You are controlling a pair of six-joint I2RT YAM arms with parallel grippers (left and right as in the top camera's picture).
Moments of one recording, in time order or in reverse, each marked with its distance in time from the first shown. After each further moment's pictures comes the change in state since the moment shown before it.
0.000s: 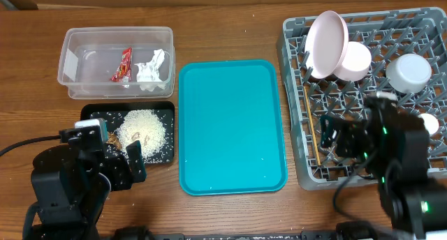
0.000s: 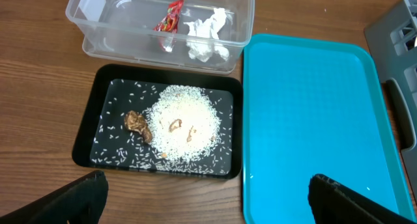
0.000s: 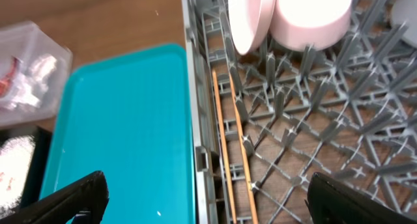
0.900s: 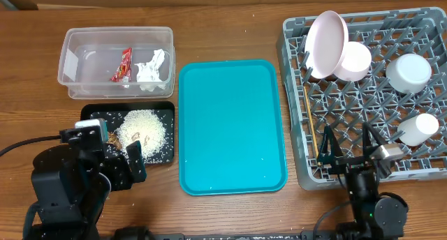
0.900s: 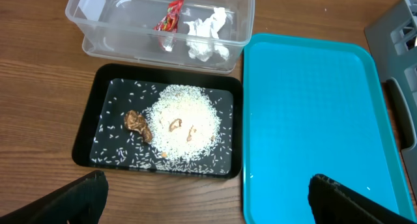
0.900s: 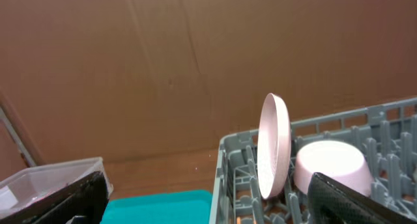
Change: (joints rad) left arm 0.000 0.000 -0.002 0.000 0.000 0.000; right arm 0.000 -0.741 -0.837 0.947 0.024 0.001
